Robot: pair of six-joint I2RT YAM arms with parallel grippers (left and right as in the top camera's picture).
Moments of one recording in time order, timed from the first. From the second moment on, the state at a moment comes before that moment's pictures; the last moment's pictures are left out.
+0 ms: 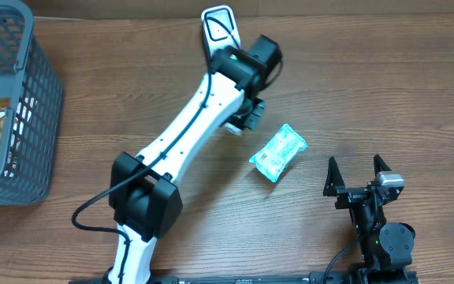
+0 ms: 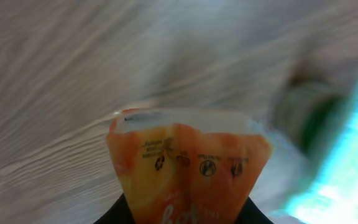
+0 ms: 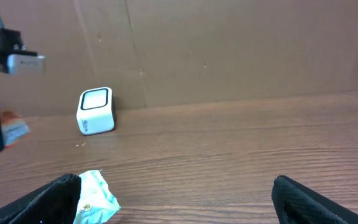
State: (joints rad) left arm -0.61 2.13 2.07 -1.38 -0.12 -0.19; right arm 0.08 0.01 0.02 -0.03 0.01 0.12
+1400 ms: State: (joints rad) left arm -0.31 2.07 1.62 -0.98 0.20 -0.16; right arm 0.08 0.01 0.02 -0.03 0.01 0.12
